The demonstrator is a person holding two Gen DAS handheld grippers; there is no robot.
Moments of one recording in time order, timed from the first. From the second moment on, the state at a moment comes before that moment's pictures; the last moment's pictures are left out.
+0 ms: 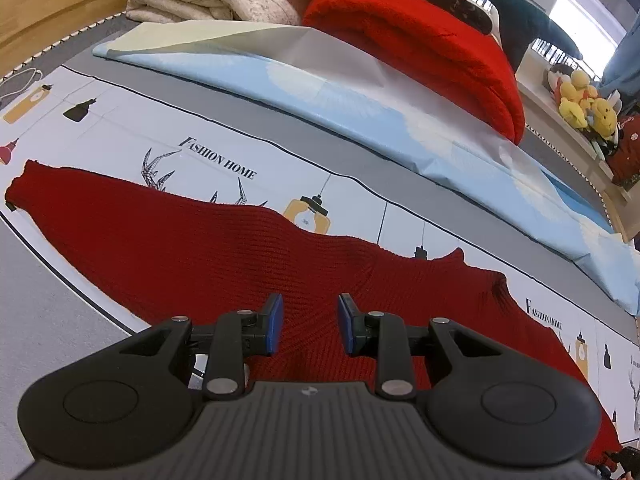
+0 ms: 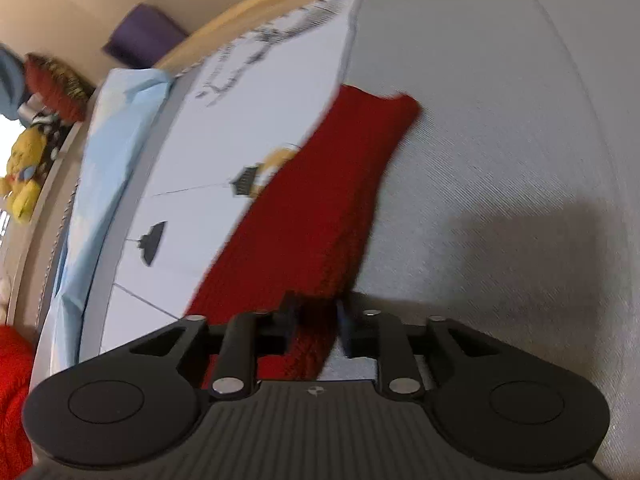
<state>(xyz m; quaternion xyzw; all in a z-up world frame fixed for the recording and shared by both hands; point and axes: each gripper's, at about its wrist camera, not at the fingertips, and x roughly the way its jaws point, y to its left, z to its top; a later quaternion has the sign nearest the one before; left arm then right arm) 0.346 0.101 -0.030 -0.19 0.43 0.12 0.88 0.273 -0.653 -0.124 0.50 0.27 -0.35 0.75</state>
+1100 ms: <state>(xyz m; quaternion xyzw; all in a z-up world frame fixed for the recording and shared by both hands) 0.337 0.140 -0.019 -0.25 0.42 0.13 0.86 0.305 -0.276 0.013 0.26 0.41 0.12 0.86</state>
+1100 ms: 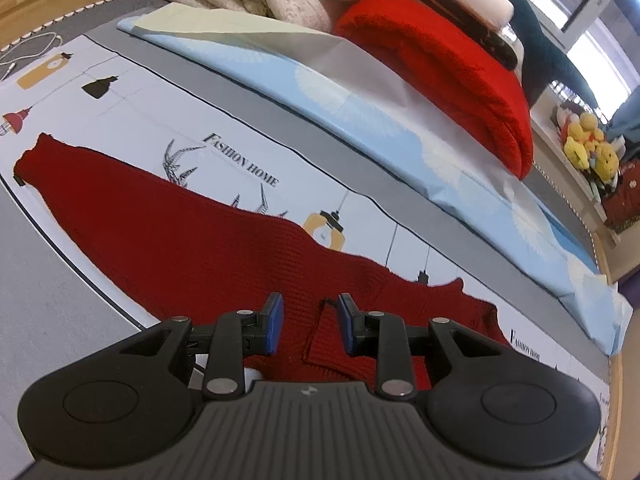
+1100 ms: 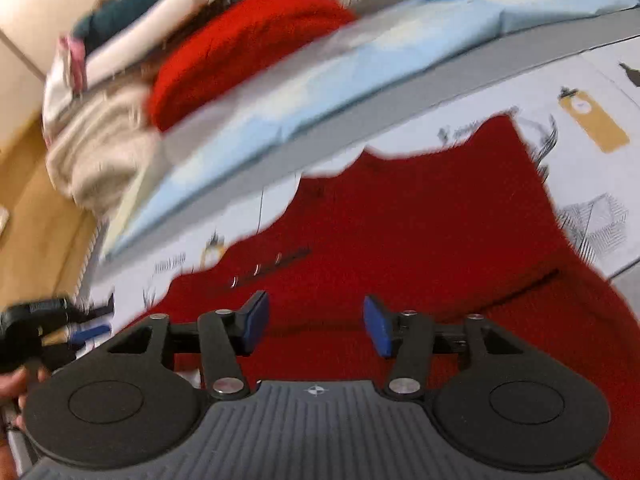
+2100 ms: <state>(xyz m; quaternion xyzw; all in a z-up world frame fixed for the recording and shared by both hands) 0.349 0.106 -0.031 -0.22 0.43 0.11 0.87 0.335 -0.356 -0.044 0.34 0.42 -0.10 0.84</state>
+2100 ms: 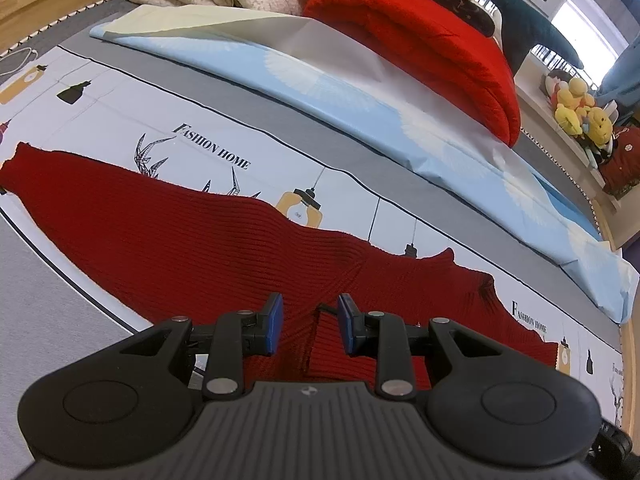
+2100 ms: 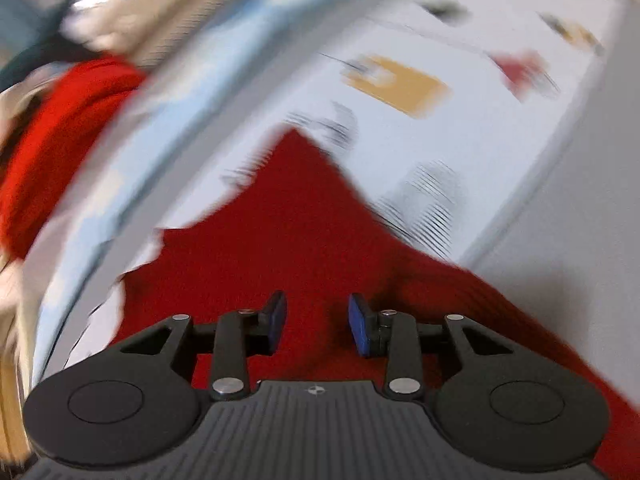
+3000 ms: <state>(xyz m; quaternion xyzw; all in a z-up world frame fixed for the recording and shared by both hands) 0.344 0.127 -0.035 -0.19 0.44 0.13 0.87 0.327 -0.297 -0.008 0.10 0.44 0.00 0.89</state>
